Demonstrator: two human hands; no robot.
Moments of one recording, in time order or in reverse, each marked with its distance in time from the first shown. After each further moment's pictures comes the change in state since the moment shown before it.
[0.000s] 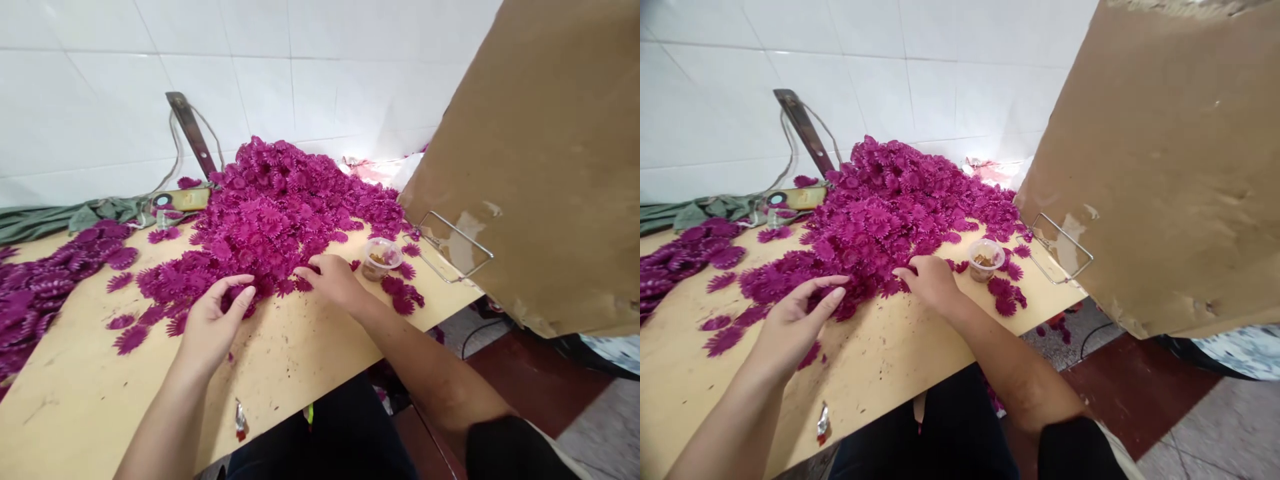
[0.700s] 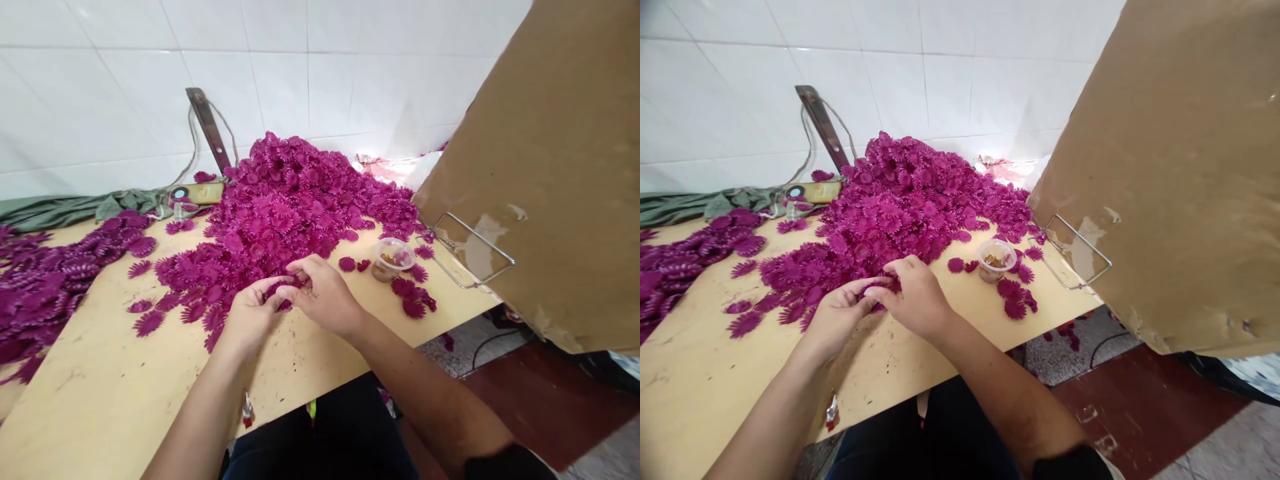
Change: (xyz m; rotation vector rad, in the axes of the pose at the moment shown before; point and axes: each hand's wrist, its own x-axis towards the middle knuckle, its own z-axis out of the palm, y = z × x) left_hand -0.006 0.006 0.032 -0.420 -0.232 -0.246; right_hand -0.023 -0.025 0.014 0.287 0.020 -0.186
